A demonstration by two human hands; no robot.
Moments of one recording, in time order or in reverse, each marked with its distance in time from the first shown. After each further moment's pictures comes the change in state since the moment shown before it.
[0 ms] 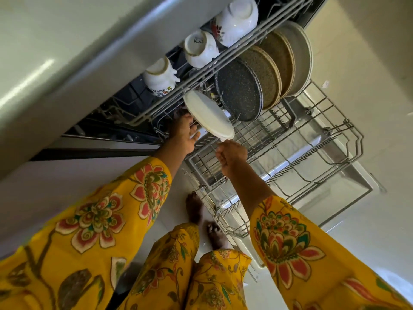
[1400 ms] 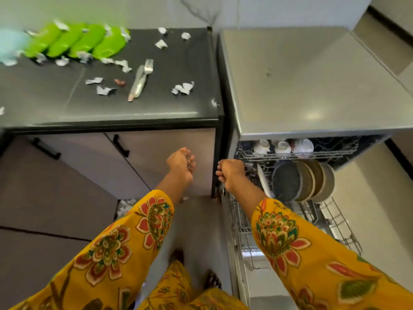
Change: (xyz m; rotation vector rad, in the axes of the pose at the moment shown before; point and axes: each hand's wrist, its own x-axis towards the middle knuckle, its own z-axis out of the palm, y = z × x) left_hand -0.324 0.010 -0.267 -0.700 0.198 0.441; right_hand -0.327 0.062 0.094 -0.531 -0.365 -0.515
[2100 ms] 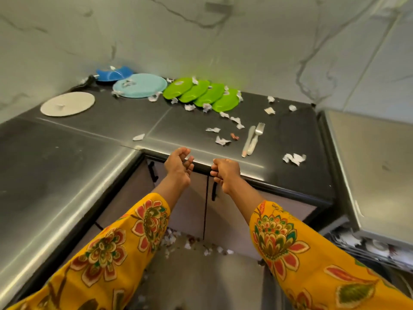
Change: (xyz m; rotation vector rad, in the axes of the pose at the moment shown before) left_hand 0.051 0.246 -0.186 -0.335 0.073 0.248; right_hand -0.103 -0.100 0.301 -0.135 -0.393 -0.217
